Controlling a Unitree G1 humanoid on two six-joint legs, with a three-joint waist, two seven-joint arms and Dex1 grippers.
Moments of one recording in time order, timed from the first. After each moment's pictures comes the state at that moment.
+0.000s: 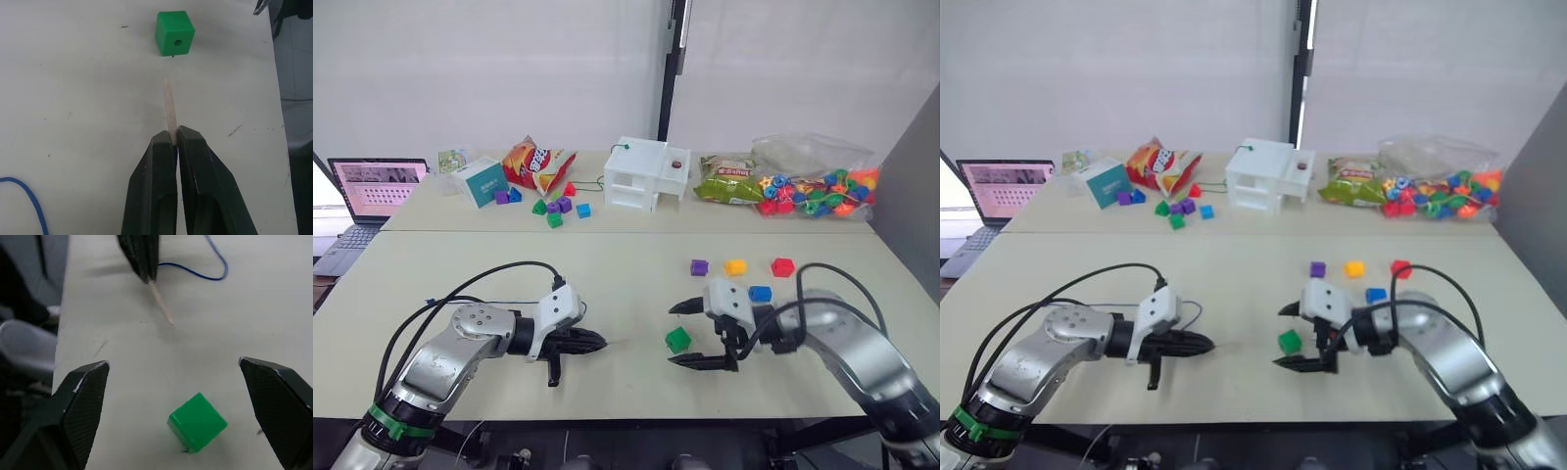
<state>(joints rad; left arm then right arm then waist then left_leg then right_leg) -0.31 0.75 -0.17 -0.32 -0.36 0.62 -1.09 -0.49 -0.81 0.32 -0.20 0.33 0.37 1.21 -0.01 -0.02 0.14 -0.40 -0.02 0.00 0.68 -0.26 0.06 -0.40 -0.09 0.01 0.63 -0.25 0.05</state>
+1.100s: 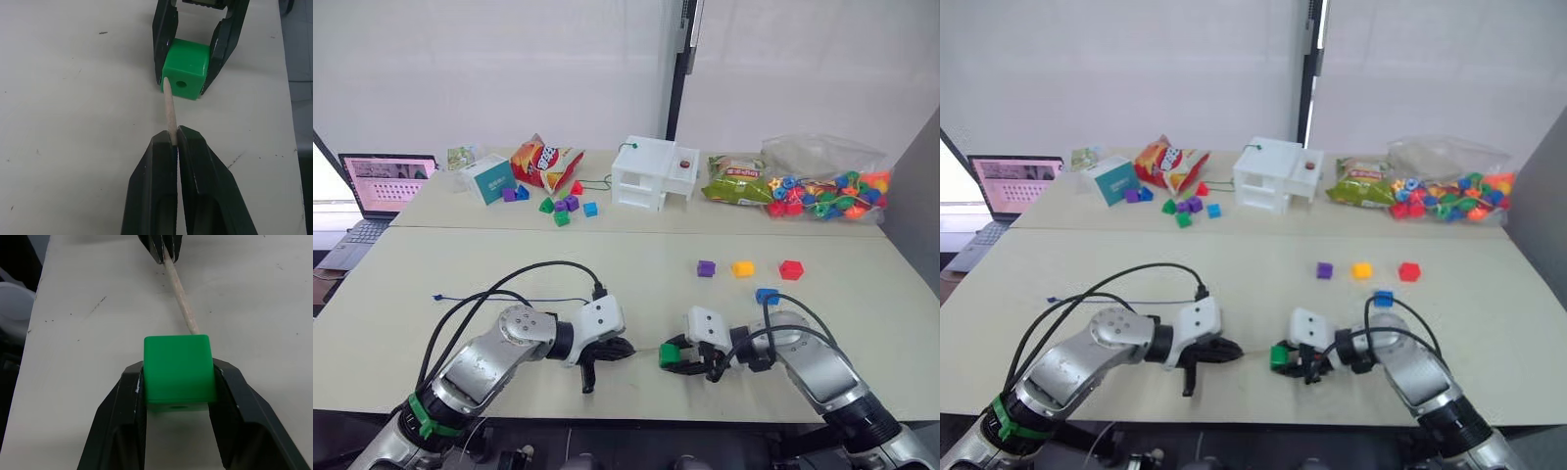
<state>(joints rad) -0.42 0.68 -0.38 -0.43 -0.28 0.75 -0.93 -0.34 -0.66 0.32 -0.17 0.14 0.36 1.15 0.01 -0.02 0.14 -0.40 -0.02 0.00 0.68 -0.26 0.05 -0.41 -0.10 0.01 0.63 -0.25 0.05</state>
